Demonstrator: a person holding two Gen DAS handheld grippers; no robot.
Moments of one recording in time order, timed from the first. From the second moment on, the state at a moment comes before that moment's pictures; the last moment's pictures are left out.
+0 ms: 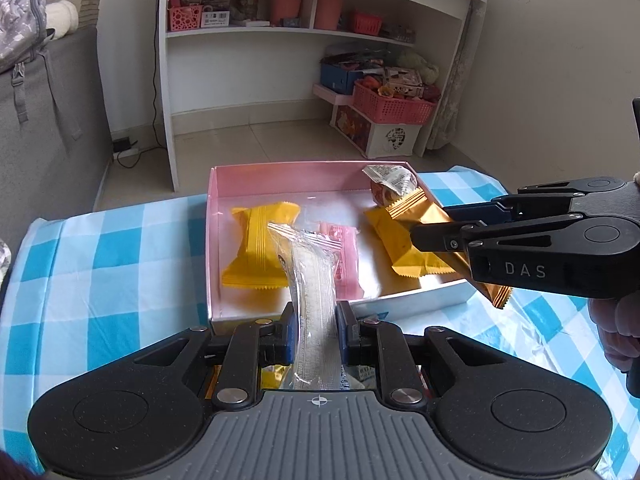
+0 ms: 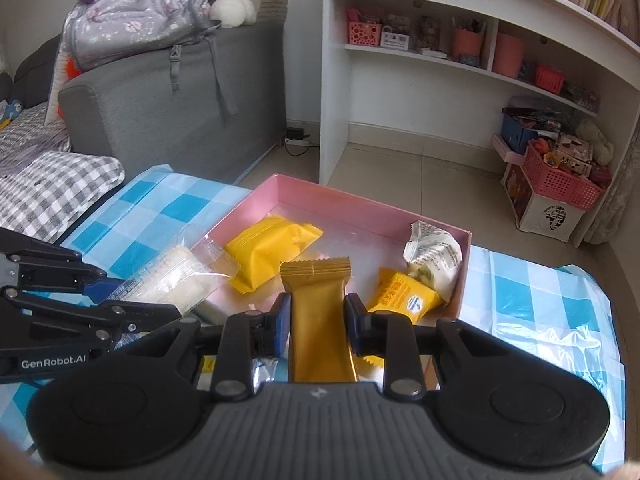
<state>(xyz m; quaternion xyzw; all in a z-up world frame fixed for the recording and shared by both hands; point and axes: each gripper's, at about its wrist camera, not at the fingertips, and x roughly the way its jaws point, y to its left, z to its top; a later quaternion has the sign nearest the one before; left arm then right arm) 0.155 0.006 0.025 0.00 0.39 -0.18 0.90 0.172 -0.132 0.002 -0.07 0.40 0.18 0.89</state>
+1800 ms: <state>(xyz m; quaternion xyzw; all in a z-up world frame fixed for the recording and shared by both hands) 0.199 -0.020 0.014 0.02 0.38 -0.18 0.91 0.221 -0.137 0.008 -0.01 0.40 0.13 0.91</state>
